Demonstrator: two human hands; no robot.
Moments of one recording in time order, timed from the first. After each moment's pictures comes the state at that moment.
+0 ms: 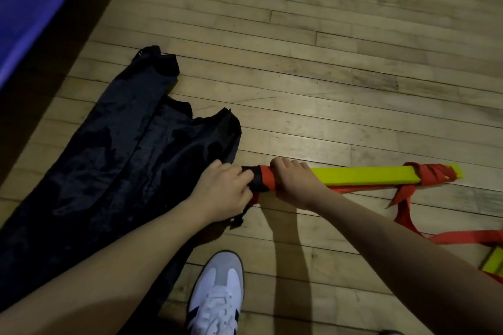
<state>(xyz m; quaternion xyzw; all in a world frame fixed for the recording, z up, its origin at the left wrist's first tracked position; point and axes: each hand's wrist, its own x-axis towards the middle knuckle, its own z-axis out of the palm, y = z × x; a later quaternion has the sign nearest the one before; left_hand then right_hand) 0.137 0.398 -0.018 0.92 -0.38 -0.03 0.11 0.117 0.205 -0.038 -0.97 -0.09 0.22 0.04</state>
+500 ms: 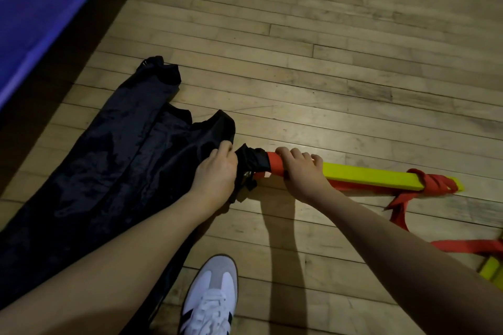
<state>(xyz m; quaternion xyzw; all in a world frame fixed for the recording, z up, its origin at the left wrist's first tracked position) 0.151 0.381 0.001 0.97 -0.21 -0.09 0.12 0.126 0.190 -0.021 -0.98 0.02 0.15 0.09</state>
